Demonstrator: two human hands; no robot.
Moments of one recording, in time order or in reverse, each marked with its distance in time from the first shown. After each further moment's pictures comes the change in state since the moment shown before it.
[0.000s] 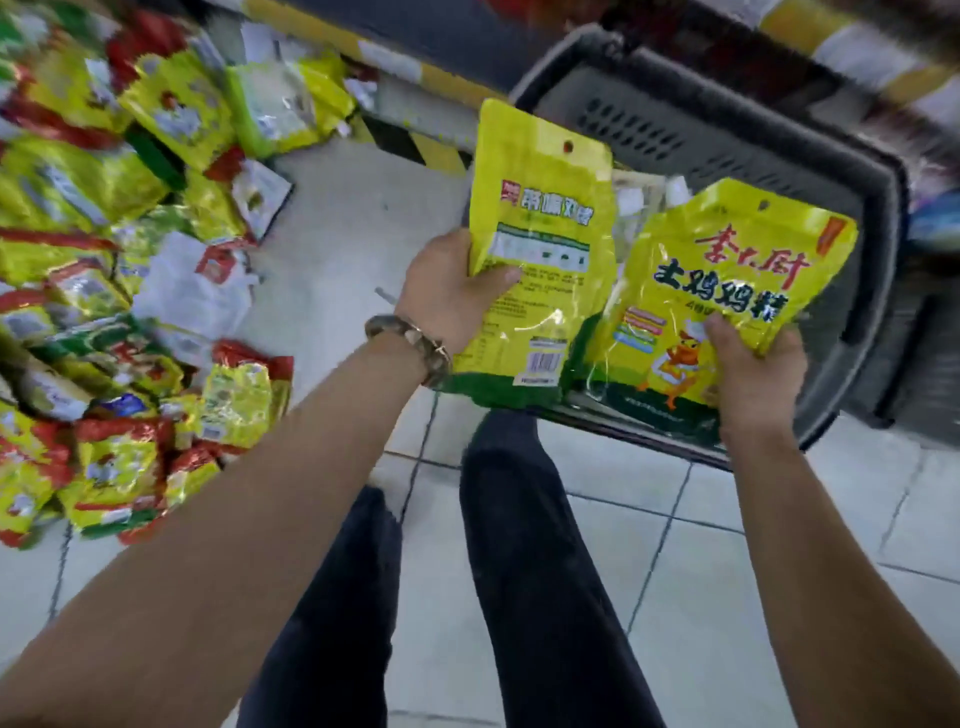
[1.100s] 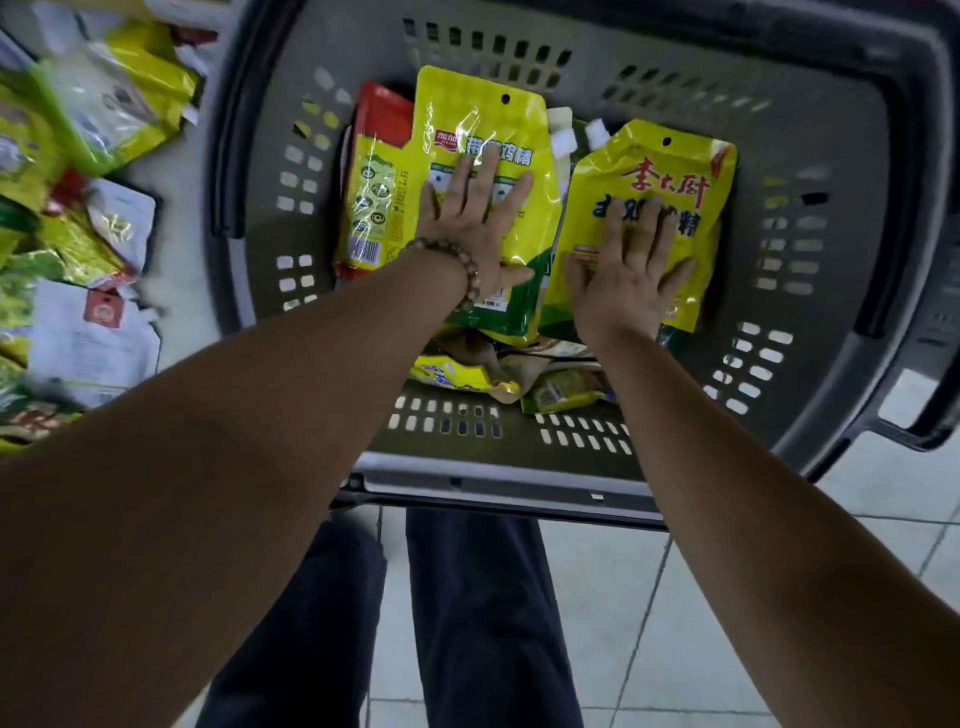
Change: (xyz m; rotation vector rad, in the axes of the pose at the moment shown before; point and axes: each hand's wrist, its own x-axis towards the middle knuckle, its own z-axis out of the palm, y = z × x) left_hand 0.177 -0.015 0.204 1.058 -0.450 0.204; right_hand 0.173 0.114 0.074 -1.005 -0.326 -0.223
